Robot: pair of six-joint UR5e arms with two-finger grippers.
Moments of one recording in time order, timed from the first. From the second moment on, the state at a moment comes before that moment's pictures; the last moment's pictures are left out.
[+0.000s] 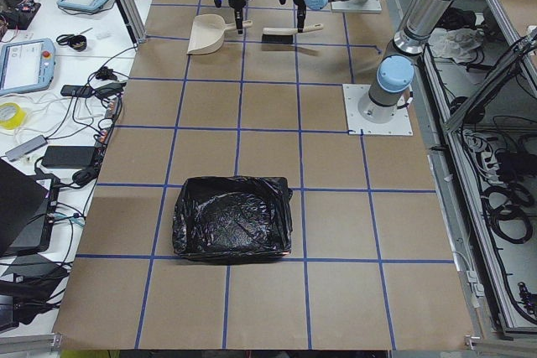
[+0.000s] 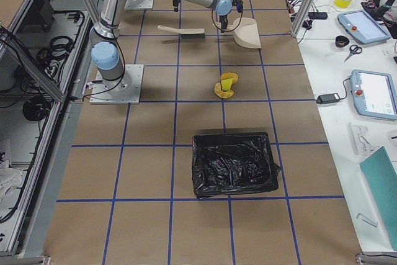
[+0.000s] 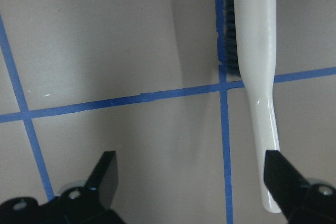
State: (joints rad) left arm -2.02 -1.52 -2.11 -1.09 1.47 -0.37; right arm 1.92 -1.03 1.53 -2.05 -1.56 0.30
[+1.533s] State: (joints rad) left arm -2.20 -1.69 -2.14 -0.92 1.48 -0.56; right arm 1.92 -1.04 1.54 -2.06 -1.54 0.31
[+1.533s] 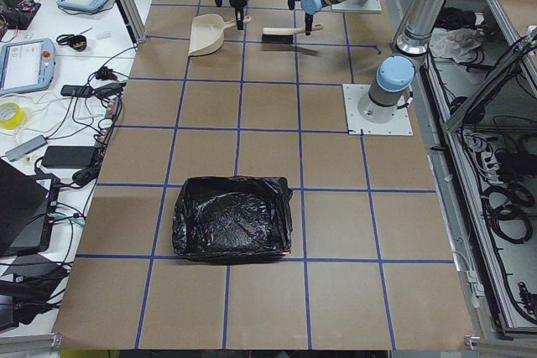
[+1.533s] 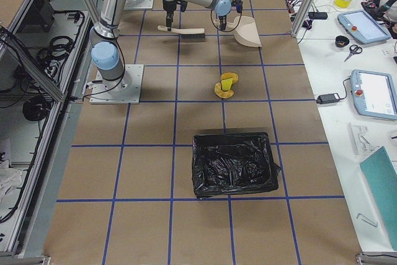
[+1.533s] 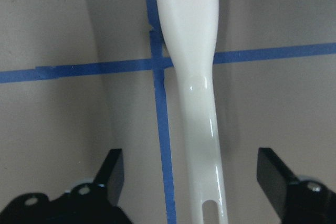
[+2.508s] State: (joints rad) left arm -2.22 -1.73 -2.13 -0.92 1.47 -0.62; right arm 1.91 -1.03 1.56 -2.06 -1.54 0.34
